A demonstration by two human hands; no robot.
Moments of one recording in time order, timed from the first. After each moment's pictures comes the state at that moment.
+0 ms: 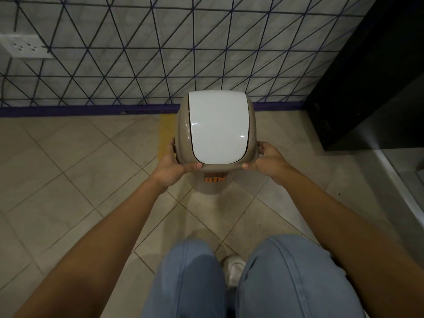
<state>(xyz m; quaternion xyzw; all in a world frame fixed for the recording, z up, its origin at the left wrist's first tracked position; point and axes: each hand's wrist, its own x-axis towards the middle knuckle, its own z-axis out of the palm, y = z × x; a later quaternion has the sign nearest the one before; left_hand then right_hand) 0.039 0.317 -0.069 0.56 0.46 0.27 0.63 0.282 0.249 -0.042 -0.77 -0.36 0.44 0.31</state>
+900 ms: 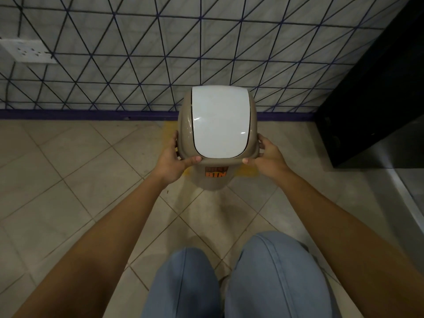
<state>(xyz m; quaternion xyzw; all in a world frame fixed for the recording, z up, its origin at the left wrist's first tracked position) 0.058 0.366 -0.063 0.60 0.51 0.28 0.55 0.295 0.303 -0.042 -0.75 -0.40 0.39 0.35</state>
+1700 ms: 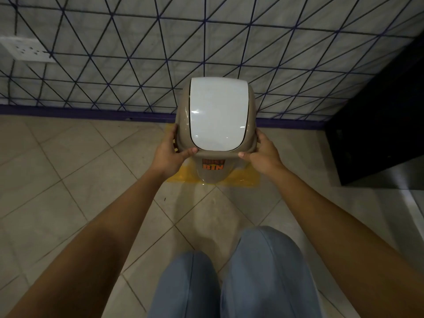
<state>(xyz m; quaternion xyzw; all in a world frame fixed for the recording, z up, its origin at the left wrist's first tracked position) 0.082 0.414 -0.057 0.60 0.56 0.30 0.48 0.309 0.367 -0.040 -0.73 -0.42 0.41 0.35</state>
